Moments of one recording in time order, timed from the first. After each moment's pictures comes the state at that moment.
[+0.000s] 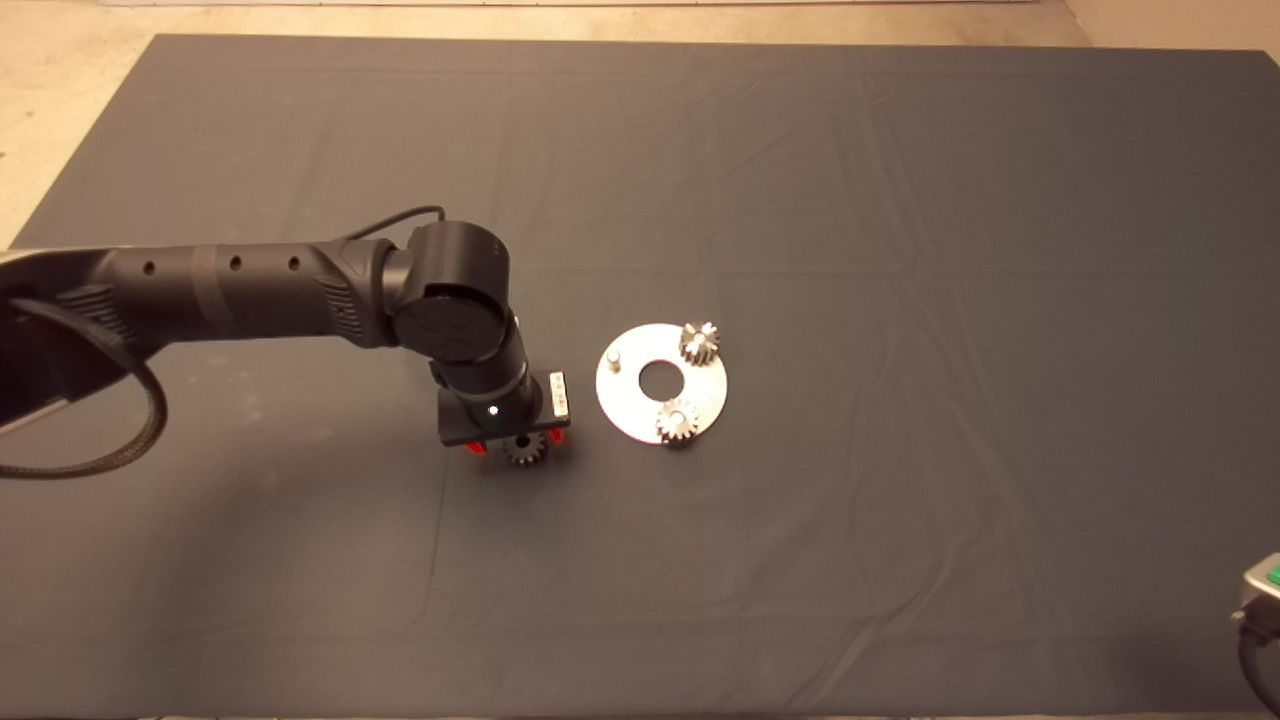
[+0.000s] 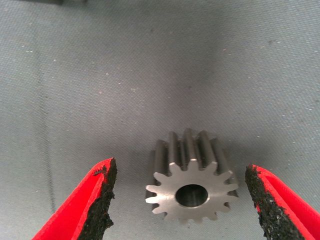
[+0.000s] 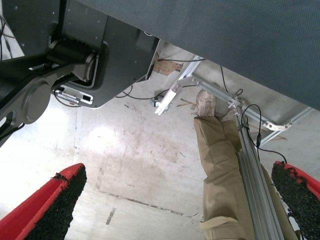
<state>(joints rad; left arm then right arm) -0.28 2.57 -1.06 0.41 1.52 -1.72 0.31 1.55 -0.30 -0.04 -1.53 0.91</state>
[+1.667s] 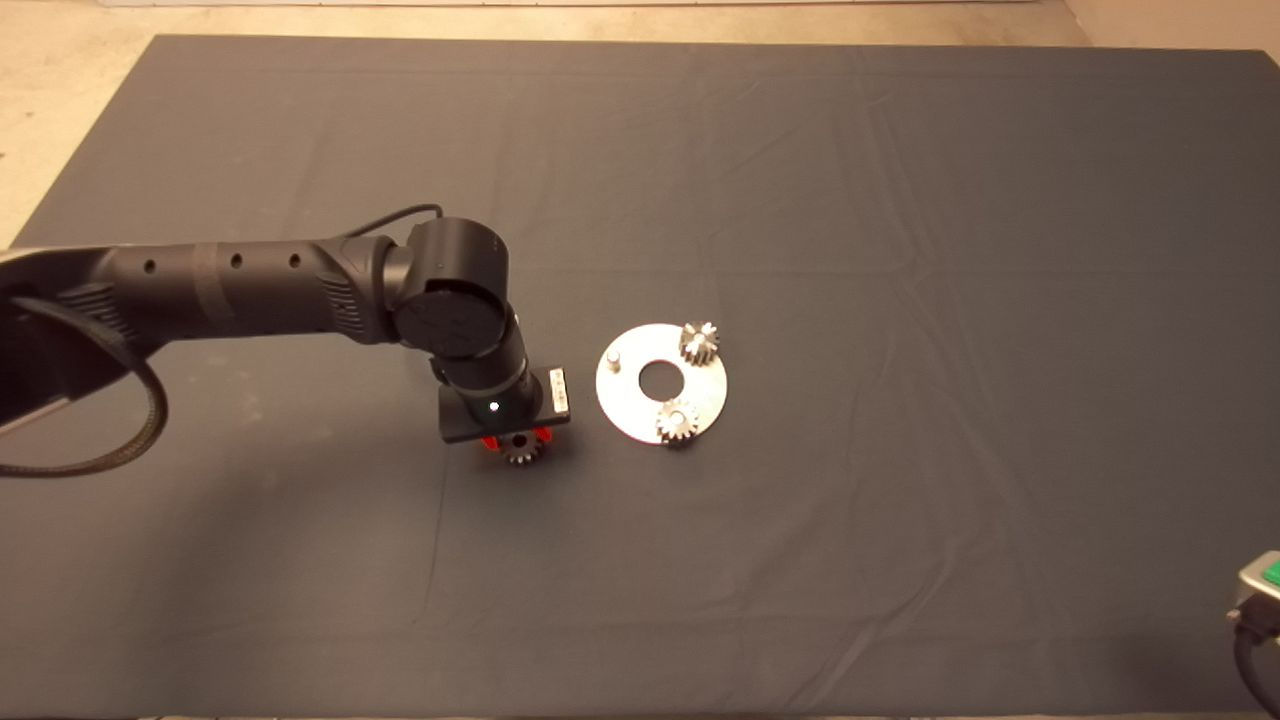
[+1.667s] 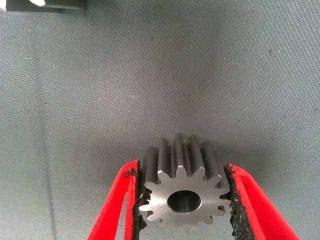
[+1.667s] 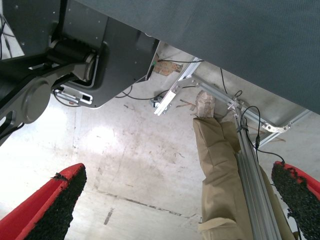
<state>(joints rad) -0.28 2.57 -1.08 0.41 1.51 -1.71 0.31 1.56 -0.30 -0.04 -1.53 0.91</state>
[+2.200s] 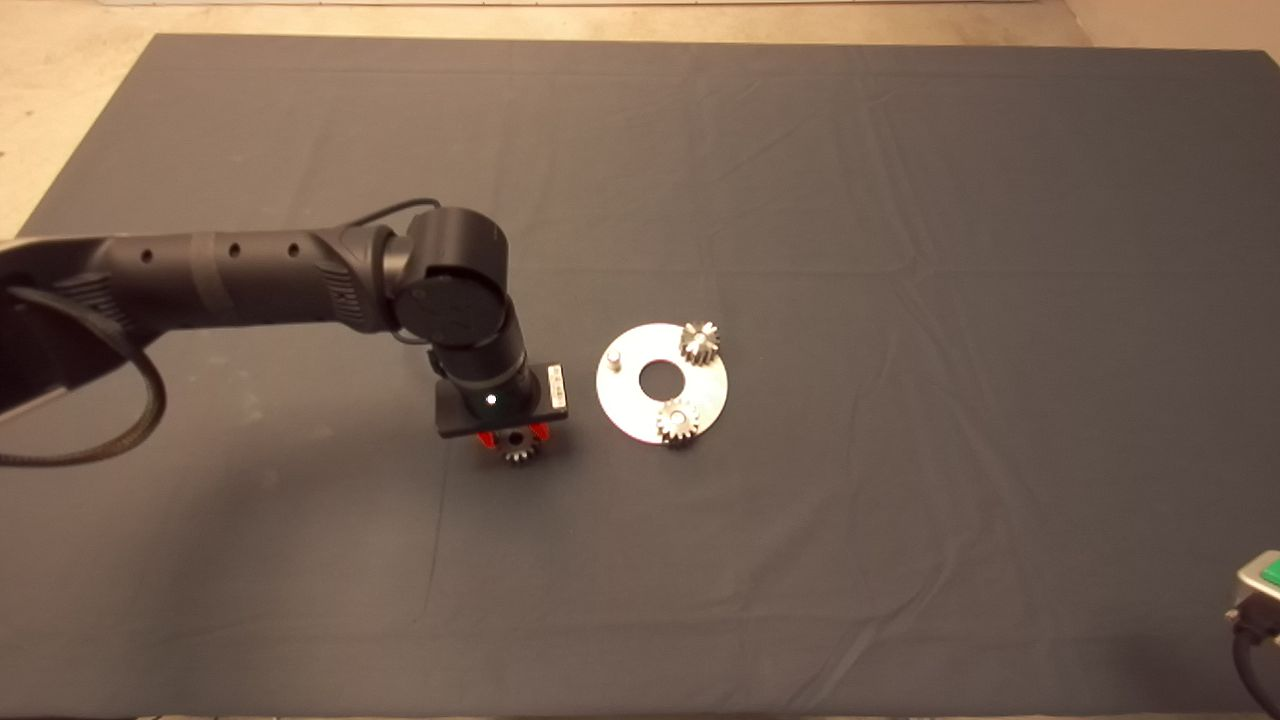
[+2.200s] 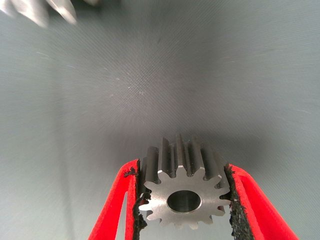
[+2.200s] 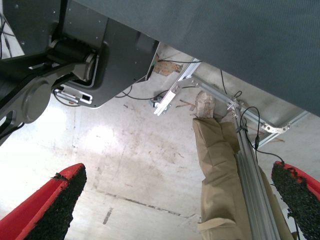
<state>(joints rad) -0.35 2.58 -1.09 0.30 1.52 -1.69 0.31 1.57 -0.30 -0.04 -1.53 0.91</state>
